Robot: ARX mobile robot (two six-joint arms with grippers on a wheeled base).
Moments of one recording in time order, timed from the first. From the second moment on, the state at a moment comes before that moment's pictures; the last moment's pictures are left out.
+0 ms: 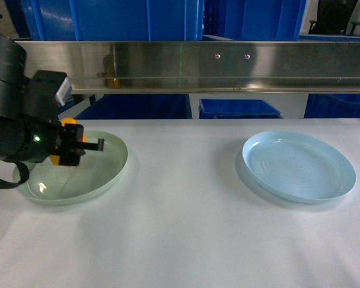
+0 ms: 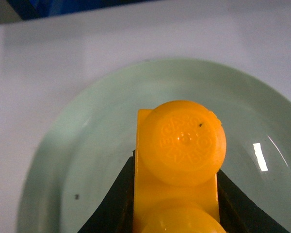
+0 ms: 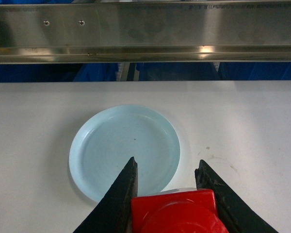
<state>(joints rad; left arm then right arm) -0.10 1.93 0.96 0.34 -0.11 0.04 0.04 1.21 0.68 0.16 -0.03 0.03</state>
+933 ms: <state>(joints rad) 0.13 1.25 0.60 0.21 0.07 0.16 0.04 1.21 0.68 0.16 -0.03 0.03</state>
